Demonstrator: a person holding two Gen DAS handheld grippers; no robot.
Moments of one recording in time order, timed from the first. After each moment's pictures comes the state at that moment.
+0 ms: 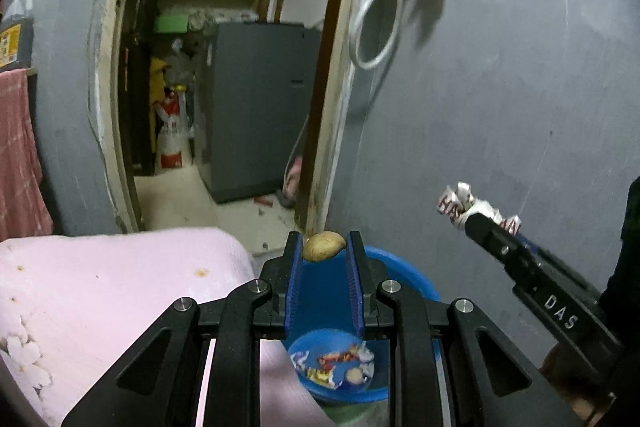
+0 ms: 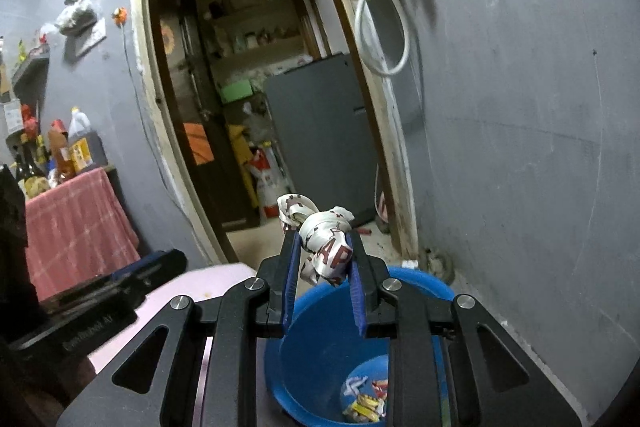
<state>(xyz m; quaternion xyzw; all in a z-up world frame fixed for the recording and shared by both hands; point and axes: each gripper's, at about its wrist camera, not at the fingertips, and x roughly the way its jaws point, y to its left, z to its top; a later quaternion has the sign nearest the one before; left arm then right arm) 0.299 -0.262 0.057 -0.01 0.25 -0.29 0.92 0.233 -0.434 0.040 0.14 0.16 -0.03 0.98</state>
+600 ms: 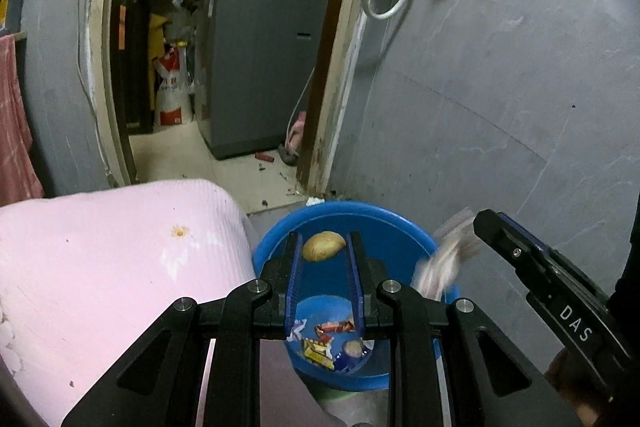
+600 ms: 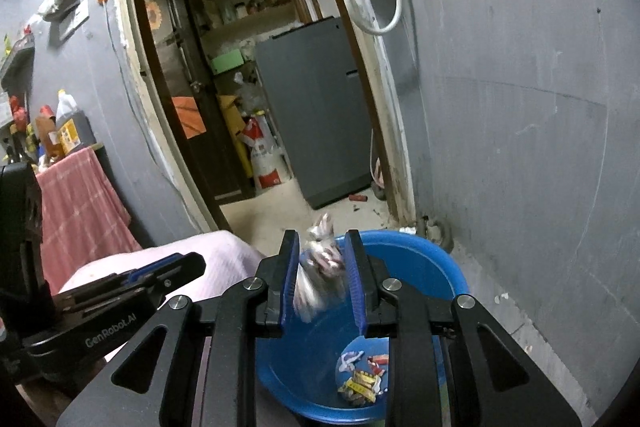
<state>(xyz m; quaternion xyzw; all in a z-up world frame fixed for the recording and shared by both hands) 0.325 -0.283 0.012 0.00 0.32 -0.28 0.90 0.247 -0.445 0.012 0.15 0.21 -0.02 0.97</state>
